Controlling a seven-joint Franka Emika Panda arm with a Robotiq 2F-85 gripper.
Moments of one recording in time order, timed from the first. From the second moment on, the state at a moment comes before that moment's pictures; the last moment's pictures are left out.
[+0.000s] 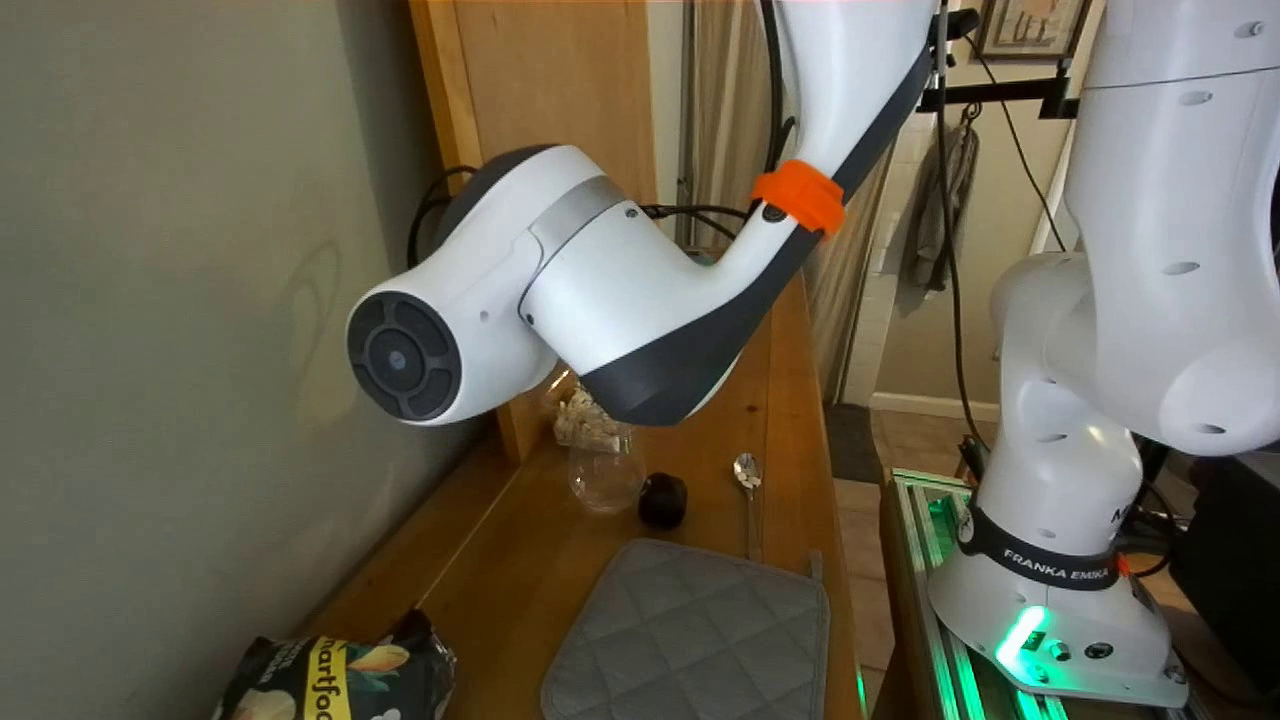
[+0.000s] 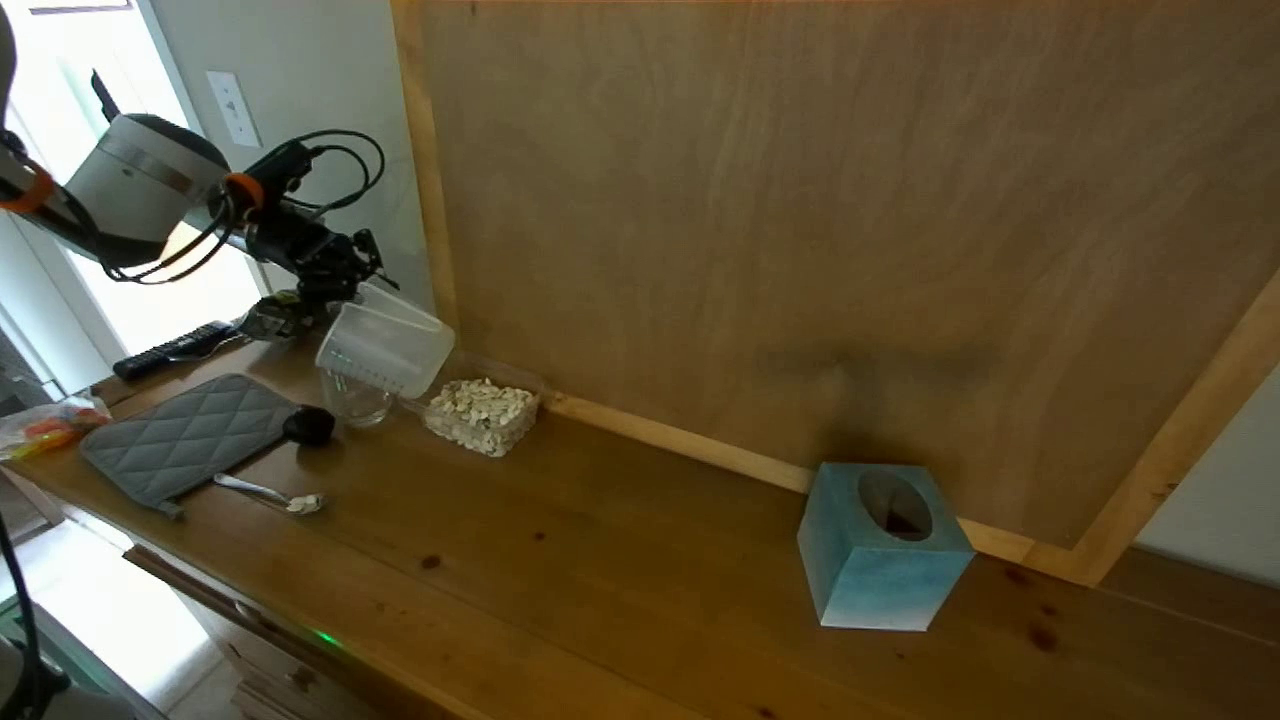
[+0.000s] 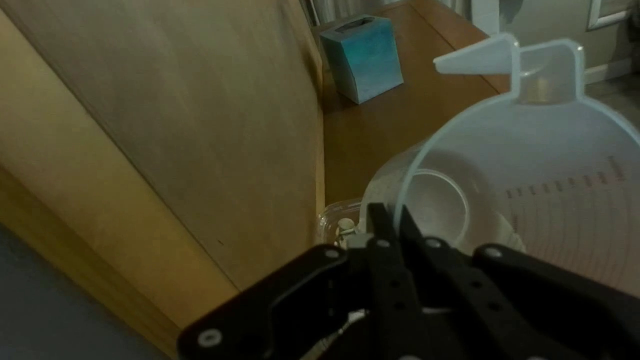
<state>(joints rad) 0.24 0.13 0.28 -2.19 -1.14 1.49 -0.41</state>
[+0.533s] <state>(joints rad) 0.20 0.02 0.22 -2.20 -1.04 1.52 -0.41</state>
